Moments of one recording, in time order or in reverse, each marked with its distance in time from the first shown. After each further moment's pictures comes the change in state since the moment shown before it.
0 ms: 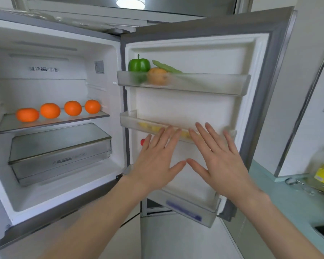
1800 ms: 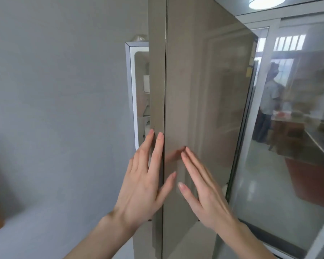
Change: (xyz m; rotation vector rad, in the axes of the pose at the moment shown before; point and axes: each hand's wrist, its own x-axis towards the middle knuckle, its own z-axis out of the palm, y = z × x) left_hand -0.213 0.011 -0.101 0.353 0.446 -0.501; right_hand -0.001 -0.192 0.013 1.168 -0.026 -0.514
